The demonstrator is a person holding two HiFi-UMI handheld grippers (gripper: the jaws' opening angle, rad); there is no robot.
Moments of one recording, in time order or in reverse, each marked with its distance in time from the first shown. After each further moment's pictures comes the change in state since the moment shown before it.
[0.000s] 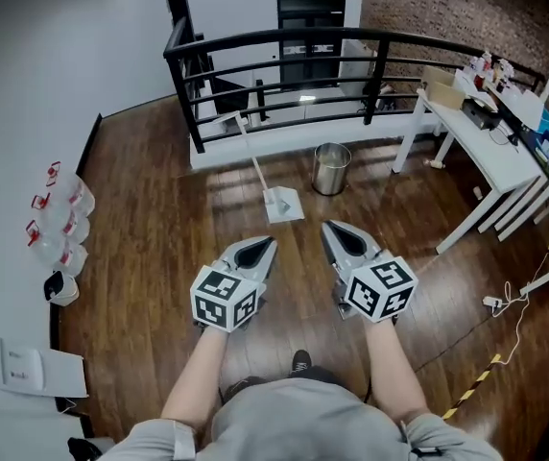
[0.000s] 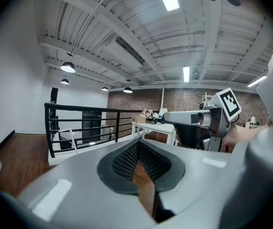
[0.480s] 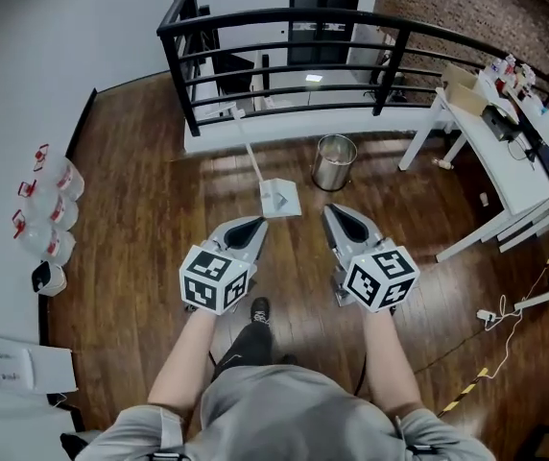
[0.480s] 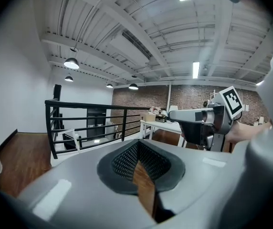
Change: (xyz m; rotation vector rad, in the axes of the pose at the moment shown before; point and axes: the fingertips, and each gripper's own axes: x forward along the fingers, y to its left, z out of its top) left arm 0.111 0.120 0.023 -0.016 0.033 0.043; right arm 0.127 -0.101 0.016 0.003 0.026 -0.011
